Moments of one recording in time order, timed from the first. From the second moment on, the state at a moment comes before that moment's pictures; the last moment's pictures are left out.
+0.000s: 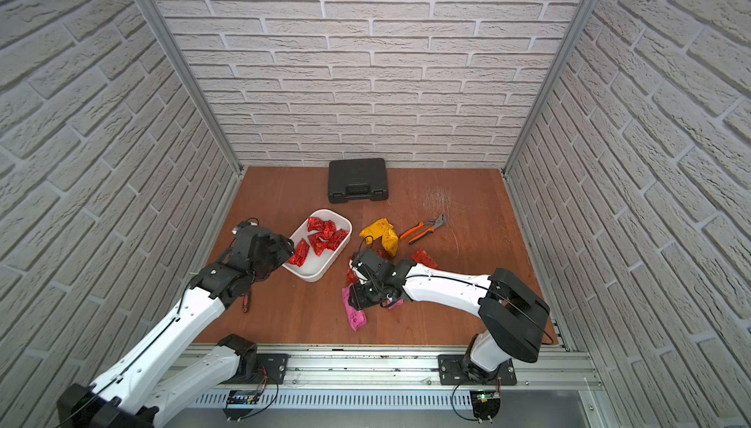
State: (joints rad) left arm -0.31 0.91 0.75 -0.64 -0.12 -0.91; right arm 0.93 1.53 0.94 -0.49 -0.20 0.60
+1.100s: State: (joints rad) left arm 0.13 1.43 0.94 -0.53 0.39 -0.32; right arm 0.85 2.44 2.22 -0.88 0.00 0.22
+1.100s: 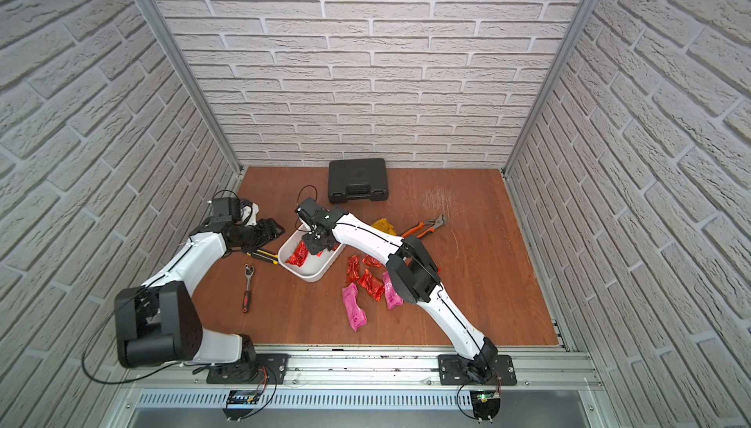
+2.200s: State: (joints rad) left arm 0.09 1.44 0.96 -0.50 0.37 -0.24; right arm 0.83 2.48 2.26 -0.80 -0.06 0.24
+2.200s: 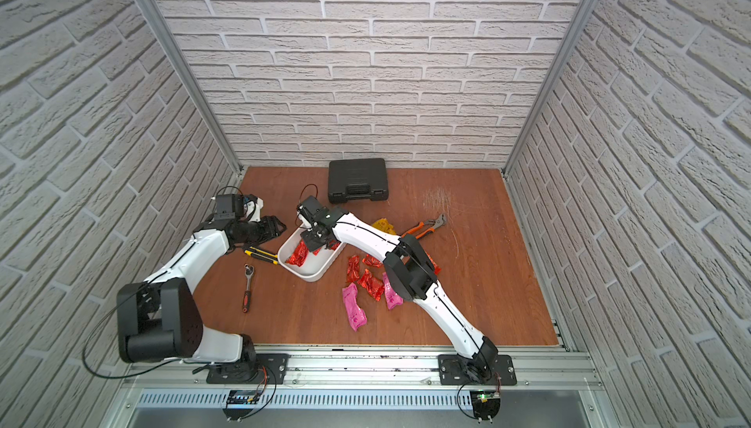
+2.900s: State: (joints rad) left arm -0.02 1.68 1.17 -0.62 0.32 0.04; right arm 0.77 1.89 1.74 -0.73 -0.14 0.43
